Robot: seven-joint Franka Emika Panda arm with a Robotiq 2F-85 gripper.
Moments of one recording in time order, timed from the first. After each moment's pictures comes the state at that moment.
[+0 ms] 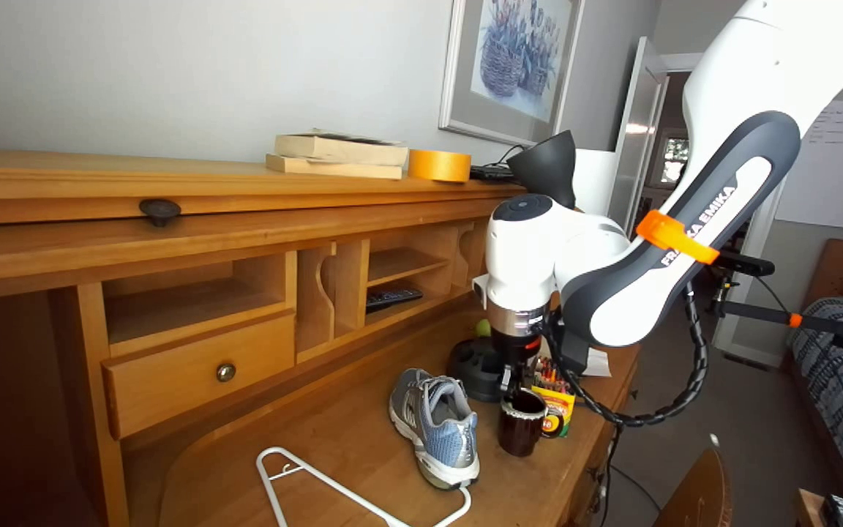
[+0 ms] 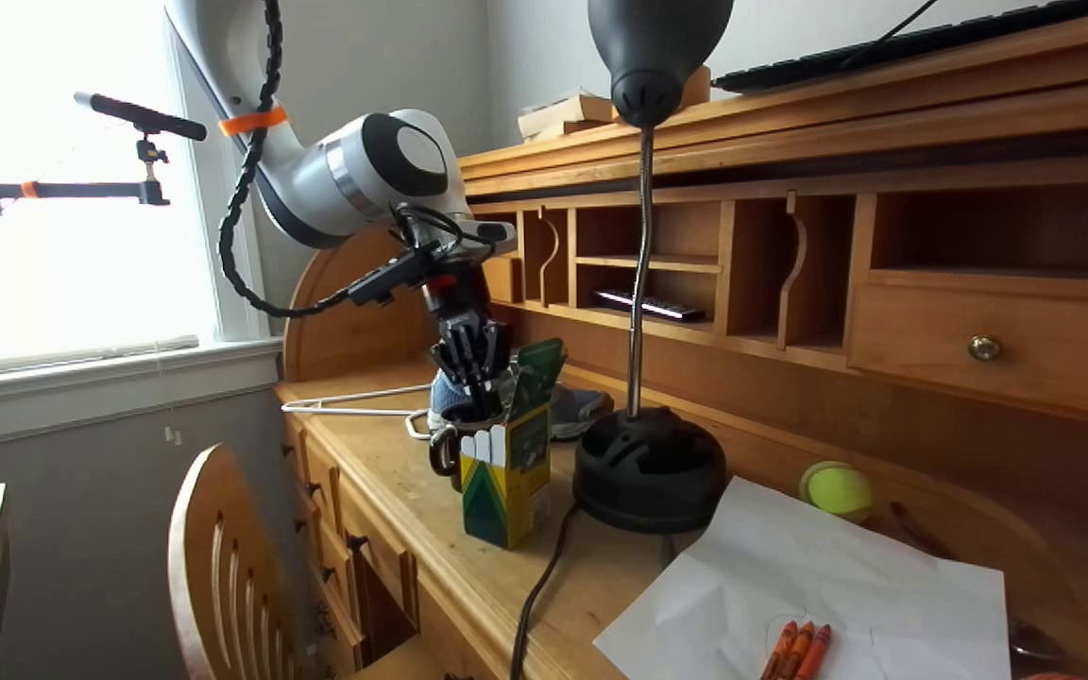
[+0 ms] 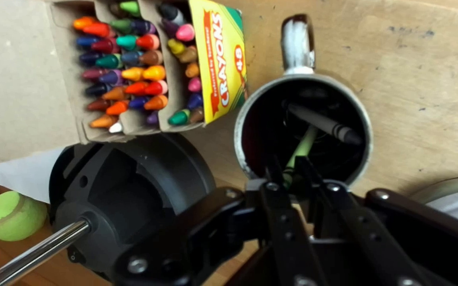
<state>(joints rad) 0.06 0.31 -0.15 -2.30 -0.64 2.59 0.31</state>
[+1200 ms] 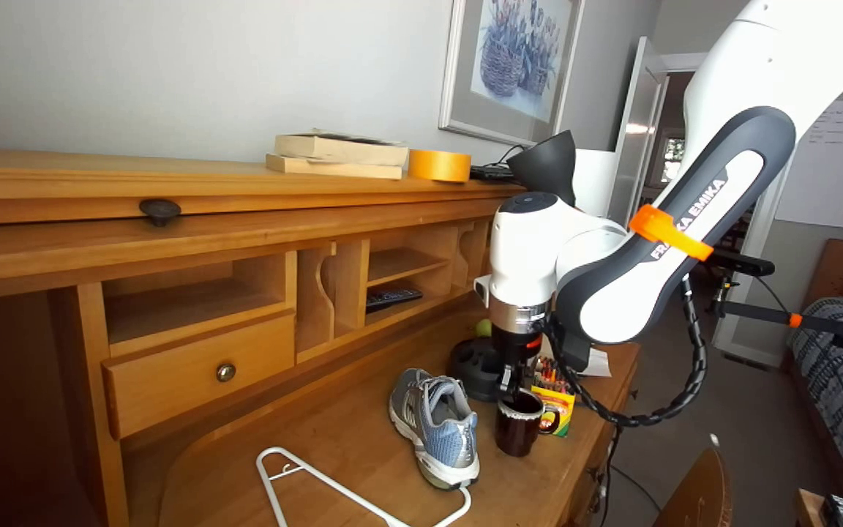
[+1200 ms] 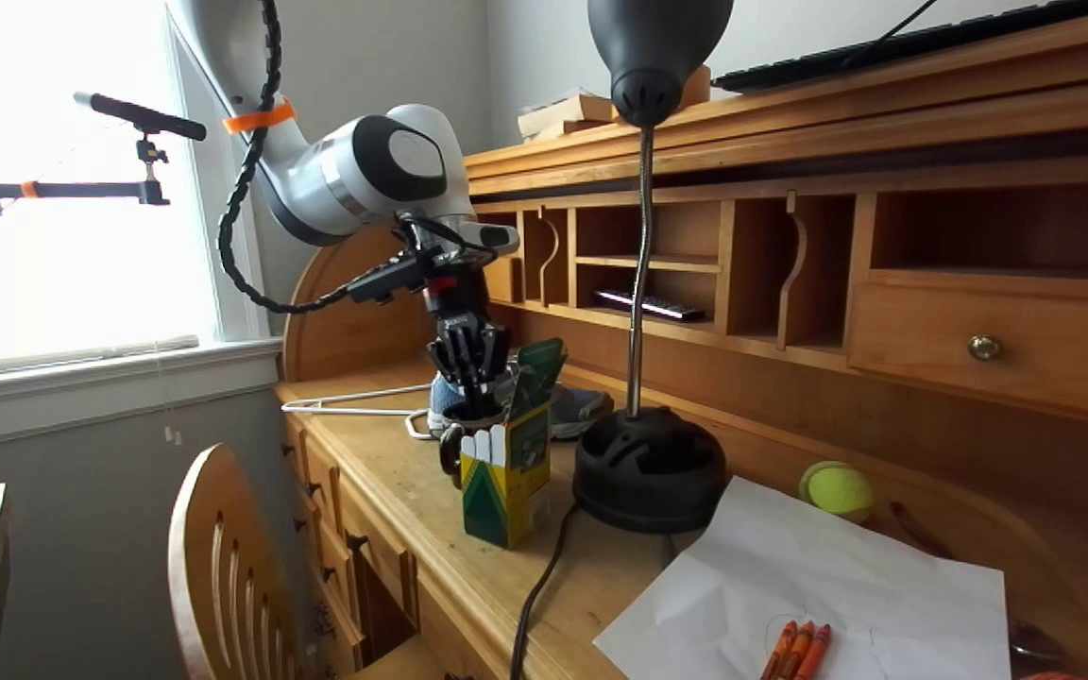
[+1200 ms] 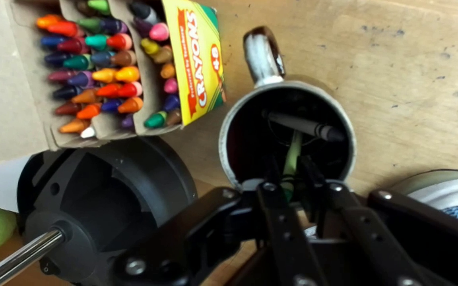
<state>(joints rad) 0.05 0.31 -0.15 -2.32 -0.51 2.63 0.19</state>
